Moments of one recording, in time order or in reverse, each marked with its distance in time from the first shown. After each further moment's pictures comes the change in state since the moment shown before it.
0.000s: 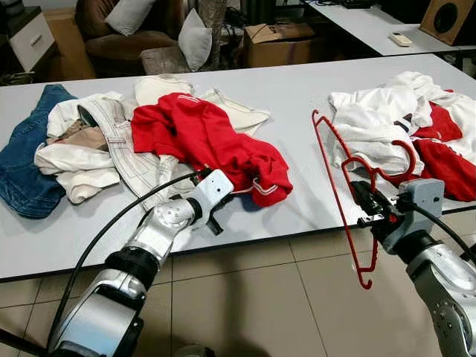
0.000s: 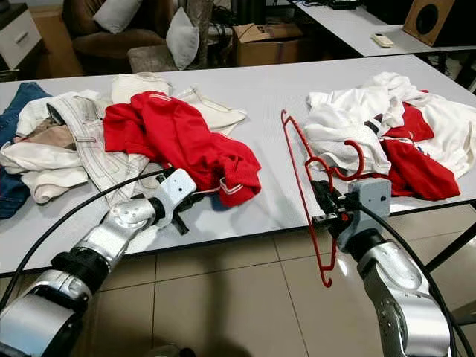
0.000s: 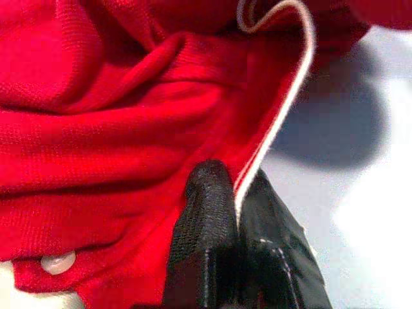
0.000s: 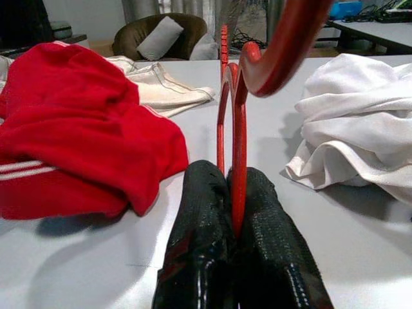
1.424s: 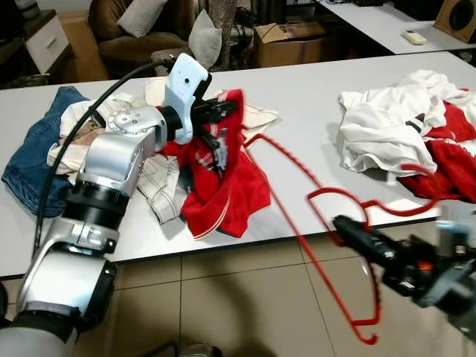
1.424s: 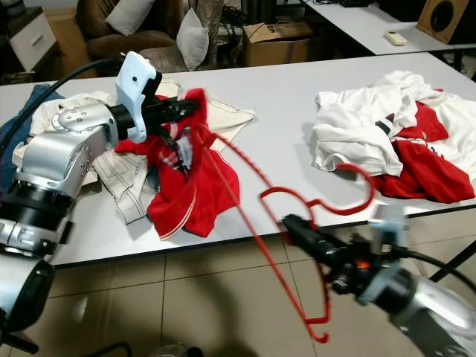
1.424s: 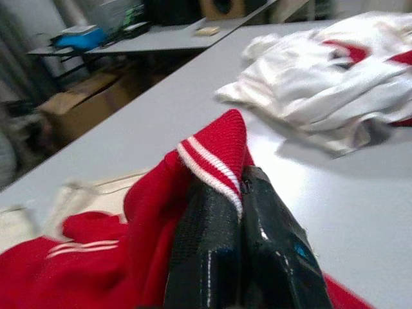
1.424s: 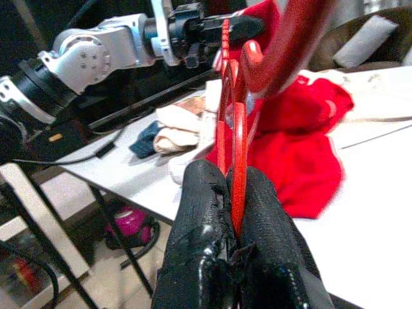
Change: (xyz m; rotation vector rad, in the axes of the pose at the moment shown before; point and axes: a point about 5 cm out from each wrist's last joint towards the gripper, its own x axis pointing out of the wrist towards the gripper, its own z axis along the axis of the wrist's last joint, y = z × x) left arm -0.056 0.087 0.133 -0.075 -0.298 0.072; right arm -0.064 0.026 0.027 0.205 -0.019 0.597
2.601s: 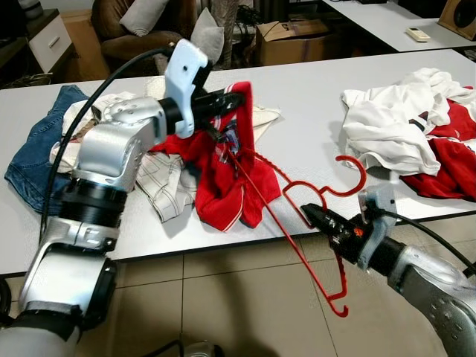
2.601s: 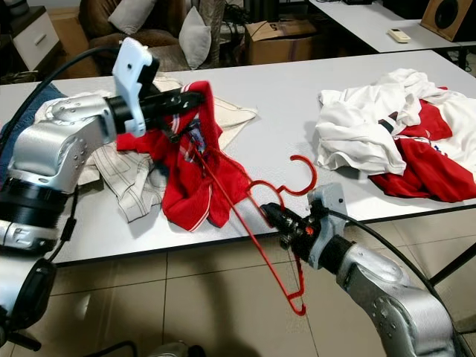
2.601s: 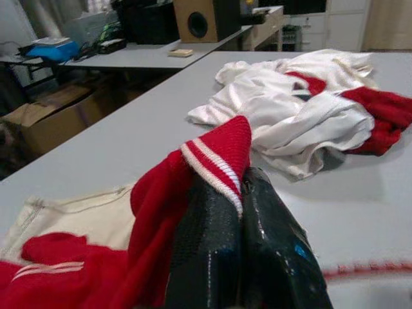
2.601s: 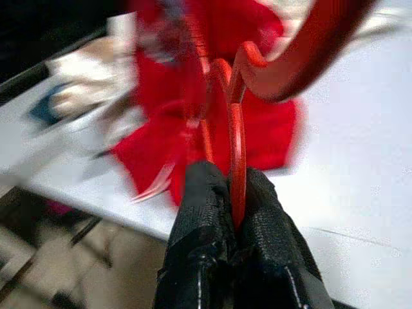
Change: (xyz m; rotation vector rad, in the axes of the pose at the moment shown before) left arm -0.008 -0.005 0.018 -0.081 -0.074 -0.082; right arm 0.065 -0.035 -0.029 0.044 0.182 -0.306
